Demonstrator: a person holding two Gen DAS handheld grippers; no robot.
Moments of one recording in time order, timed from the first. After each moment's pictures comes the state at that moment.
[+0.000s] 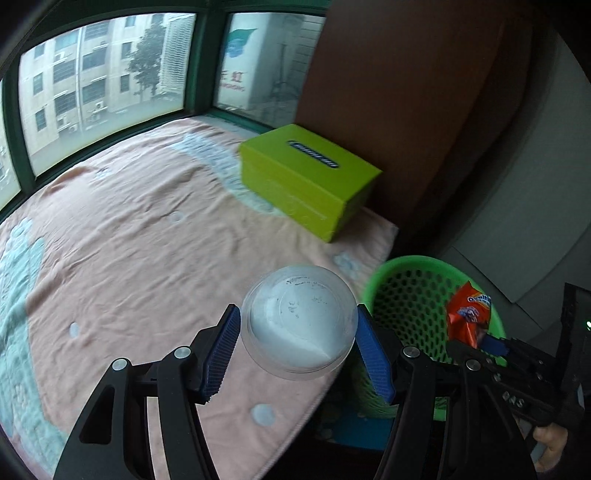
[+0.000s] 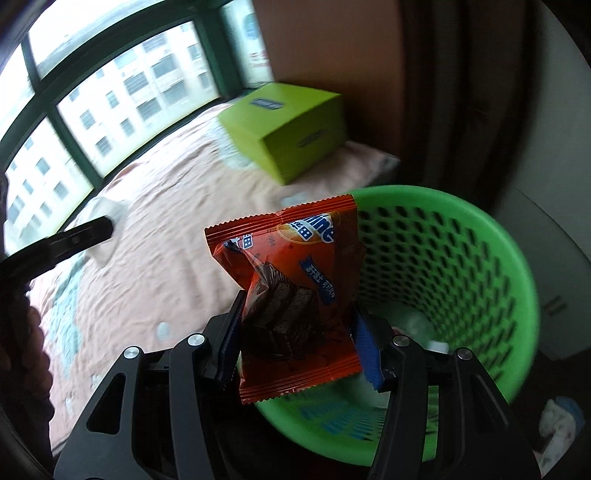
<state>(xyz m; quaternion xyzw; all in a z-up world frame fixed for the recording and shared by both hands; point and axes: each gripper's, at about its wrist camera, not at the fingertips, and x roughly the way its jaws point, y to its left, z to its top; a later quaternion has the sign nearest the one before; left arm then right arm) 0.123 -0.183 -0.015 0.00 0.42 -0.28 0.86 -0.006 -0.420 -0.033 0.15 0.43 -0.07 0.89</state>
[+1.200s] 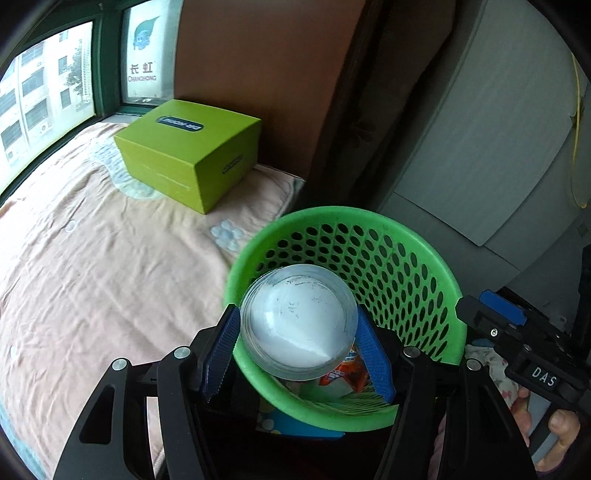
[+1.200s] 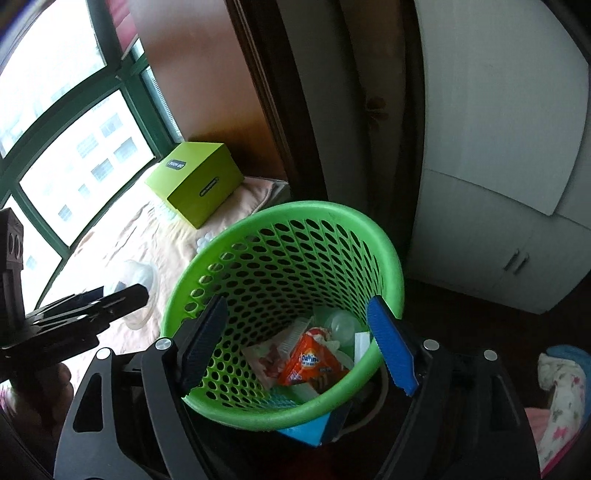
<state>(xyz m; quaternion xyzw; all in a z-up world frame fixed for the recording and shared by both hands) 0.072 -0.306 -0.032 0.07 0.44 -0.38 0.81 -0.080 -0.493 -0.024 0.21 0.37 -0.17 0.89</state>
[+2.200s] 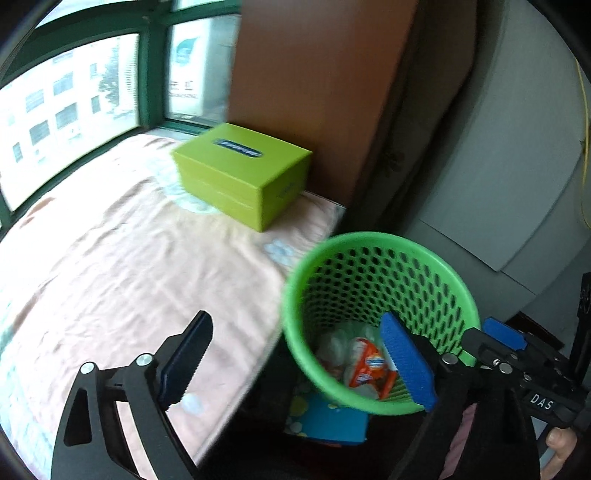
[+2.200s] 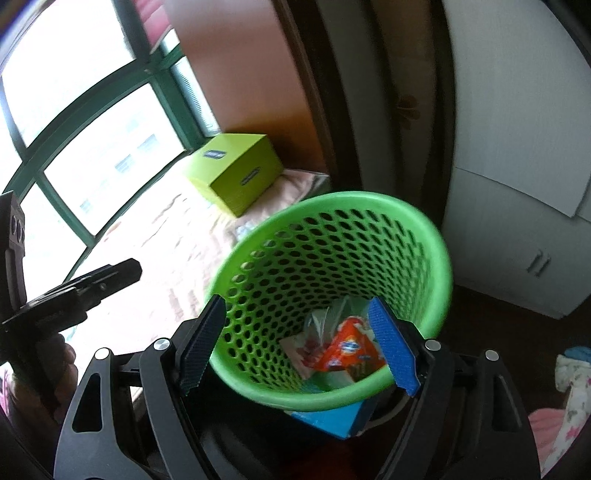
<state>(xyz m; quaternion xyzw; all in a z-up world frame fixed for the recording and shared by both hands) 0.072 -0.238 -0.006 0.05 0.41 -0.31 0.86 -0.075 -0.447 -0.013 0.21 0.36 -0.11 0.90</state>
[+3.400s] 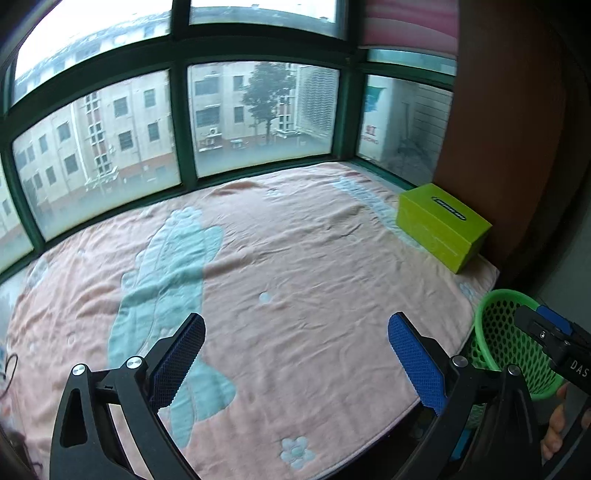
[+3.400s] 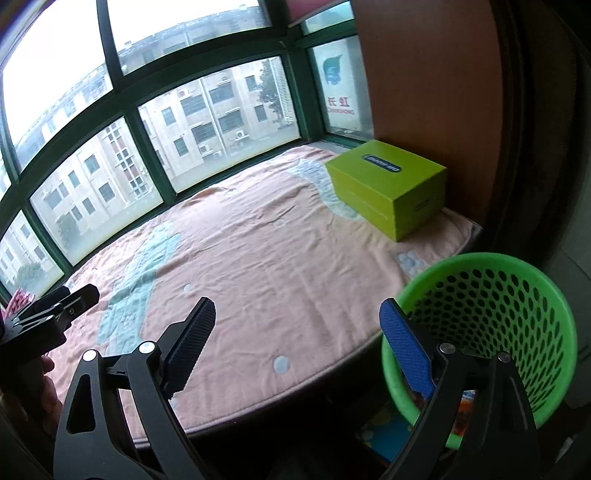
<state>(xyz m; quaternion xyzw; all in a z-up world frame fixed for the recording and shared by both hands) 0.043 -0.014 0.025 -0.01 0.35 -0.04 0.94 0.008 -0.288 0.021 0.11 0.34 0.04 0.93</state>
